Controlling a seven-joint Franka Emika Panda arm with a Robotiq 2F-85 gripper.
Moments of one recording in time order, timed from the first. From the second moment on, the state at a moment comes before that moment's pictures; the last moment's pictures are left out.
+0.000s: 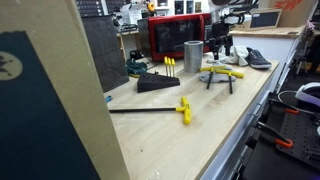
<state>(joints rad) -0.10 0.08 -0.14 -2.25 -0.02 2.11 -0.03</state>
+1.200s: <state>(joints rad) -0.10 0.21 -0.11 -2.20 -0.01 2.12 -0.01</state>
